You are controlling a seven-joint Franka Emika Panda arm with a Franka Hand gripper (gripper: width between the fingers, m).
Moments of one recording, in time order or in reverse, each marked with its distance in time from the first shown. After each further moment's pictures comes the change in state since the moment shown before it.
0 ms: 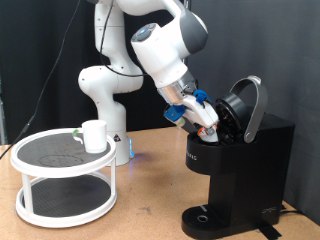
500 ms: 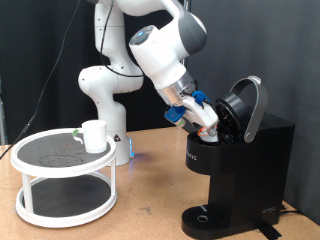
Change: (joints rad) arm -0.002 -0.017 -0.006 -0.006 0.065 -0.035 -0.044
